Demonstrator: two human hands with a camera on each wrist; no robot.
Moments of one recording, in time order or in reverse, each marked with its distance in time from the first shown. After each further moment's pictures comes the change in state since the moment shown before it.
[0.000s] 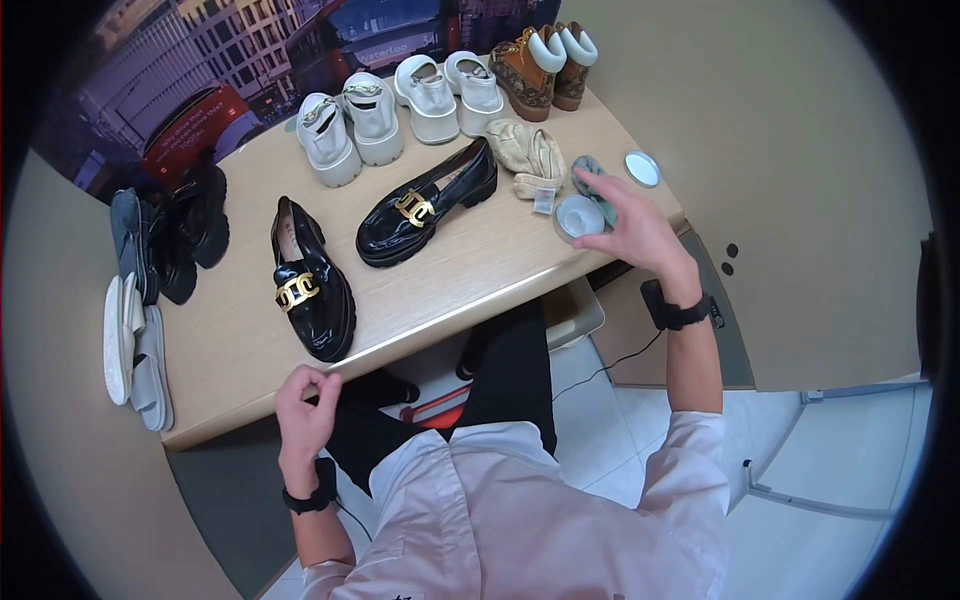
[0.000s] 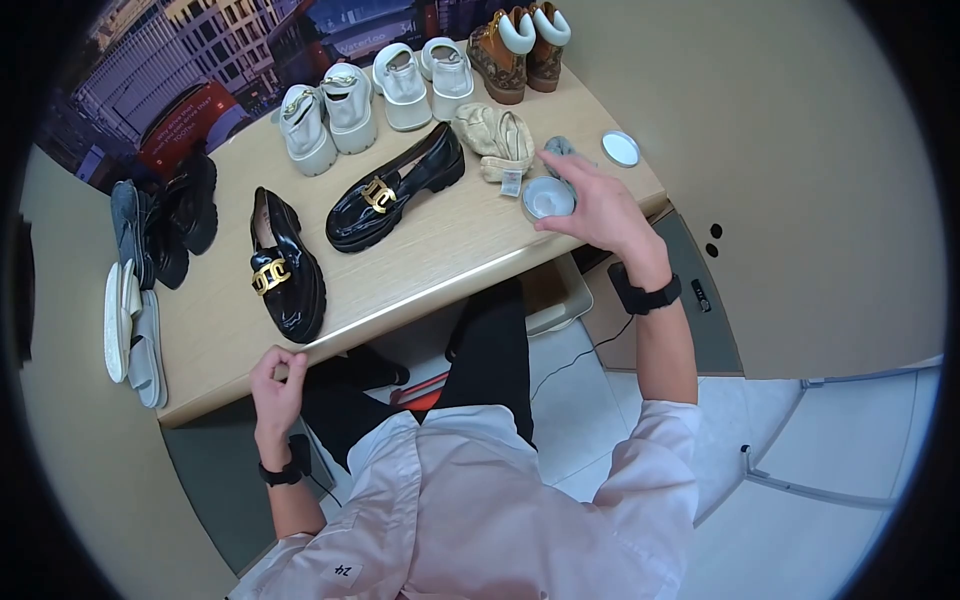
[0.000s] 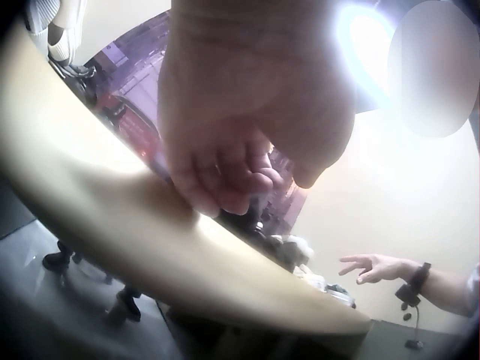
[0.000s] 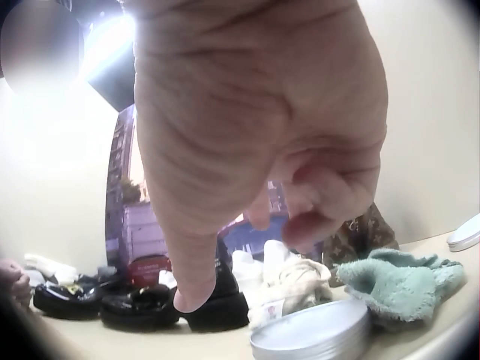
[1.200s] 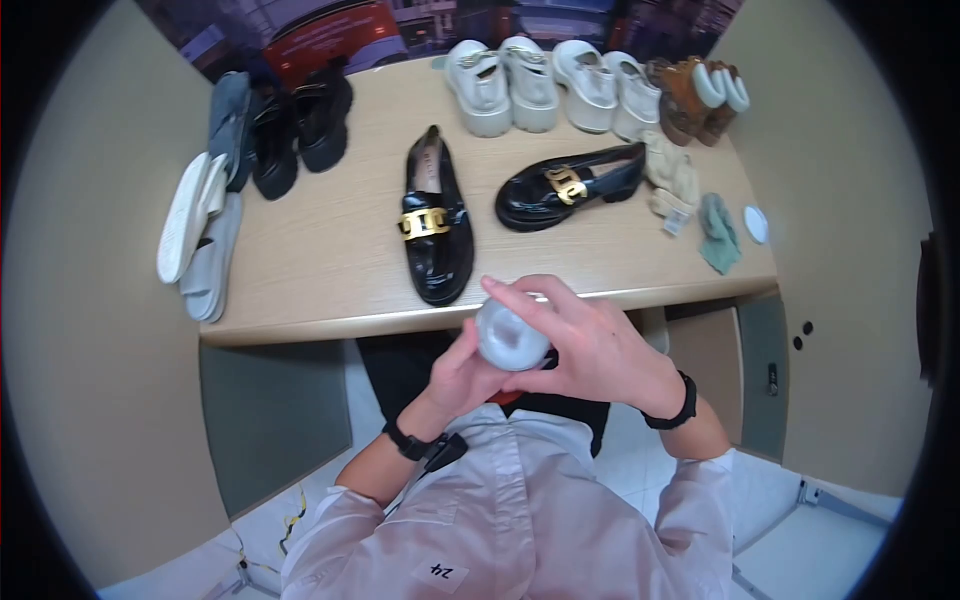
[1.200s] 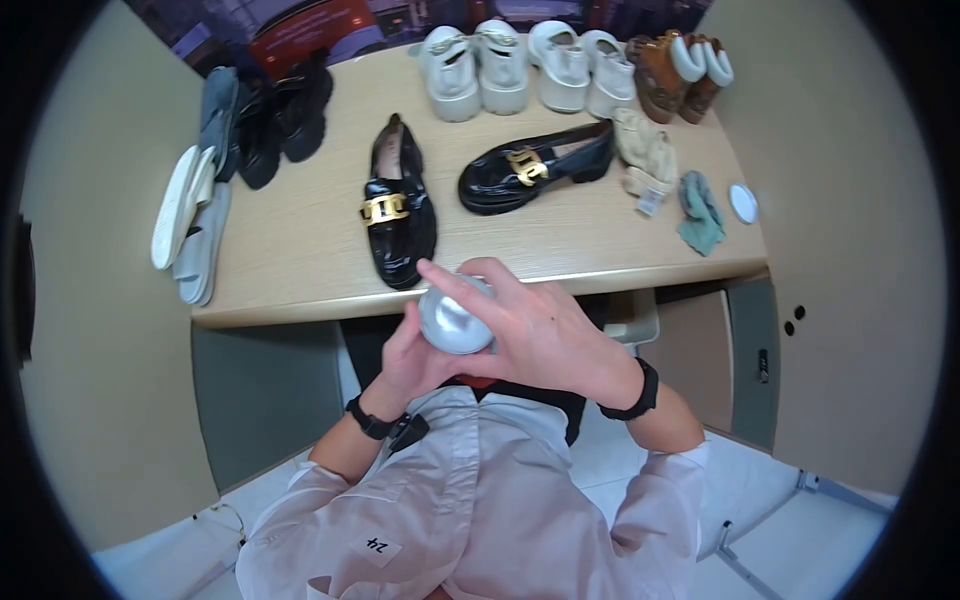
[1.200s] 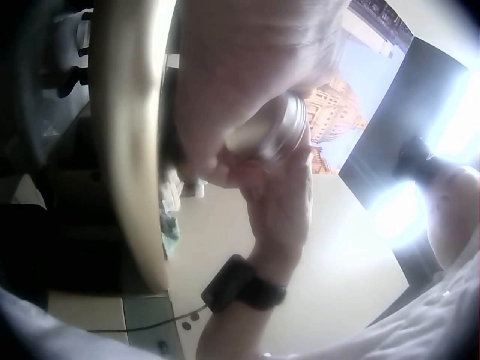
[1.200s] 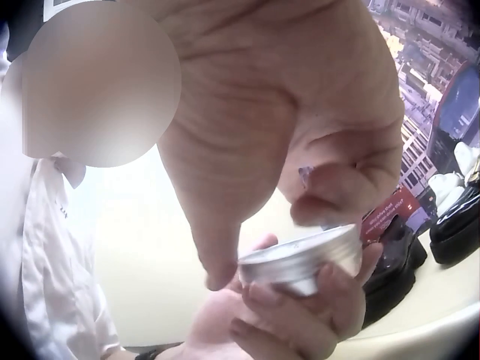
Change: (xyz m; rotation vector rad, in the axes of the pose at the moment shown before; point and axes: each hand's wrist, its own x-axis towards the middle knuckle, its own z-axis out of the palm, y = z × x) left_hand -0.017 0.040 0.074 -1.672 -0.521 -0.385; right_hand -0.025 -0.215 0.092 0.292 -0.271 -0.612
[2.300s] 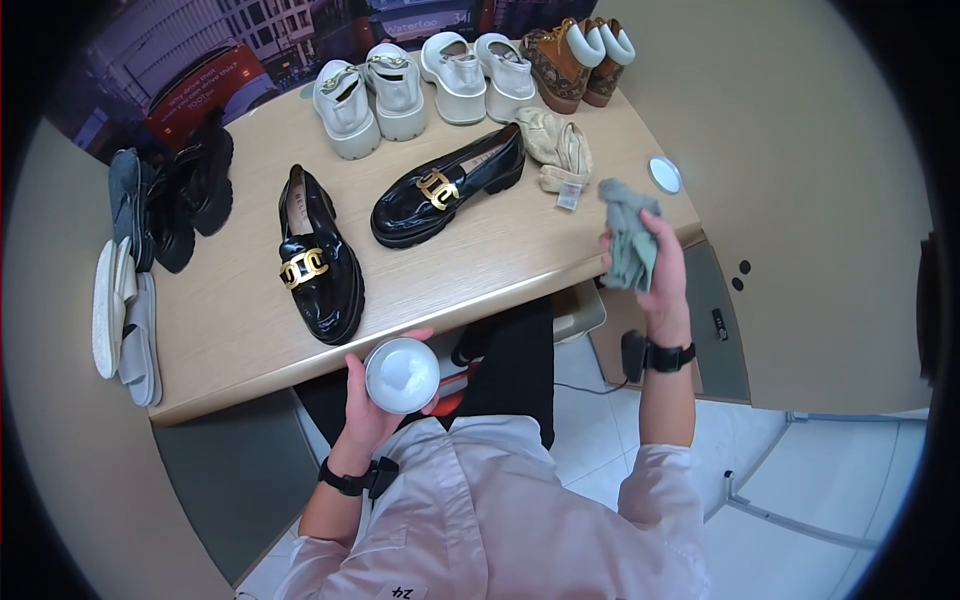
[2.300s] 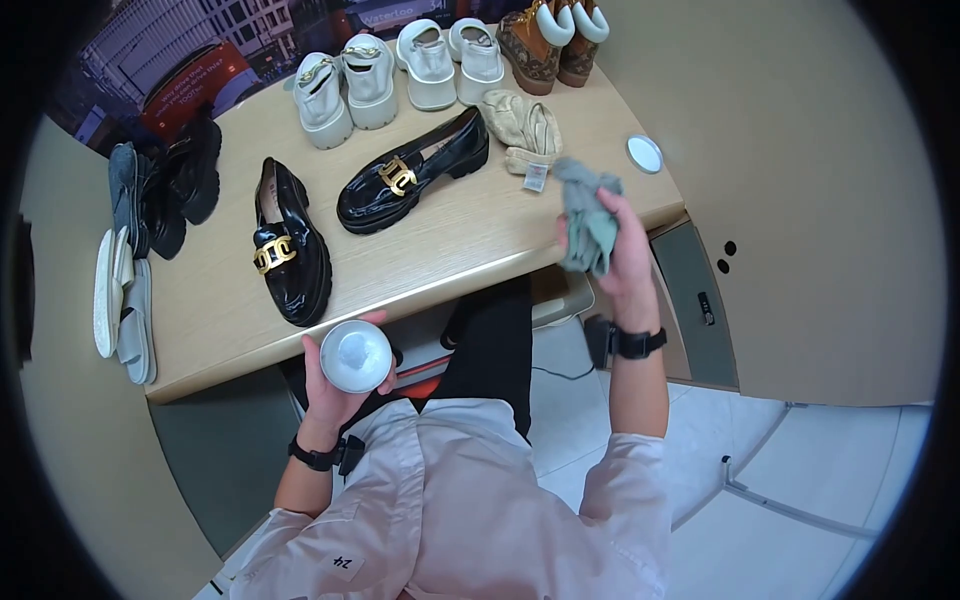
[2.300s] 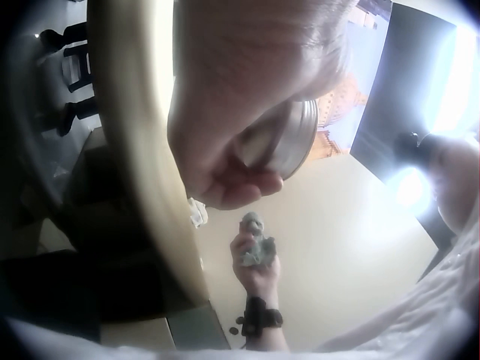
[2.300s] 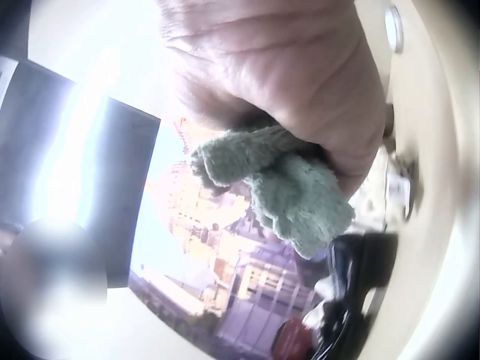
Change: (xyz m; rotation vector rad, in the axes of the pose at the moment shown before) left_hand 0.003 -0.002 -0.006 0.276 0.111 -0.046; right_hand -0.126 0.140 -0.078 1.264 0.951 0.710
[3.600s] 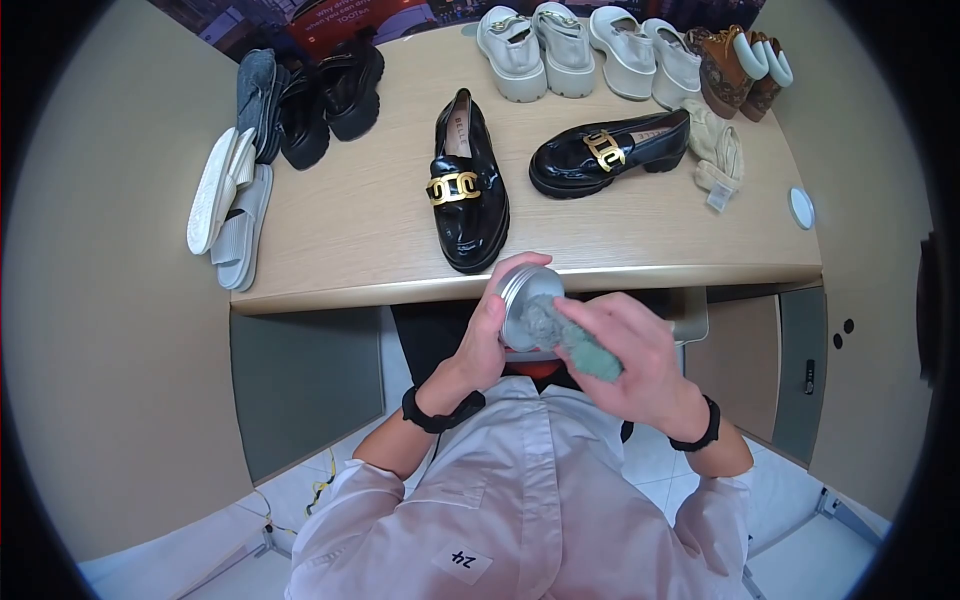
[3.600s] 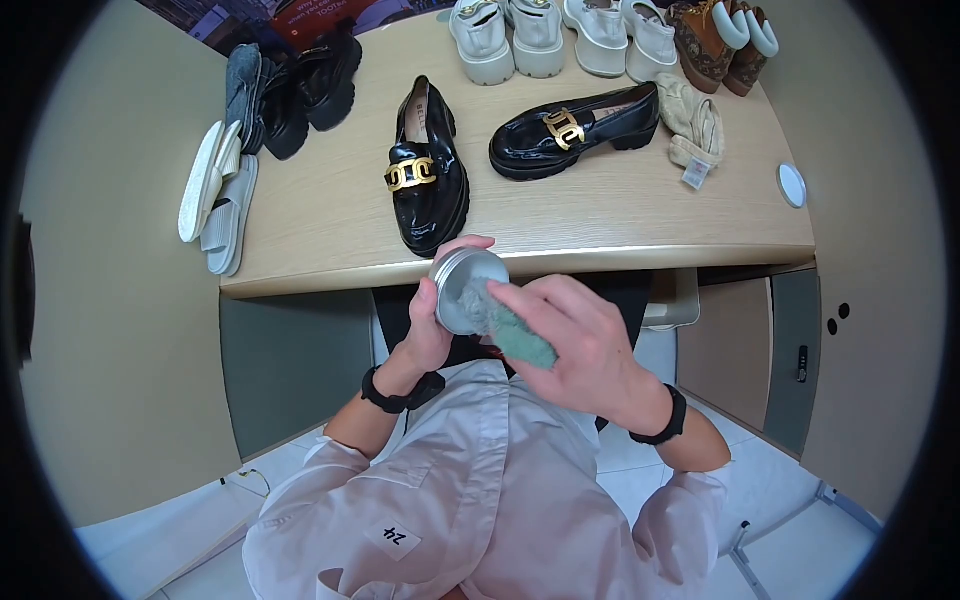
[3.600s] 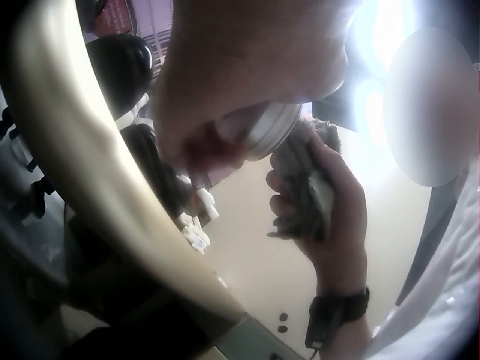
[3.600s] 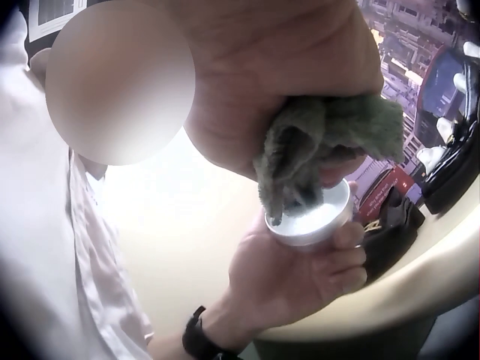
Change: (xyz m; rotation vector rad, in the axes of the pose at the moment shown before) left_hand 0.001 0.022 0.018 0.514 0.088 0.328; right_hand -0.106 0.086 0.138 -1.020 -0.735 -0.829
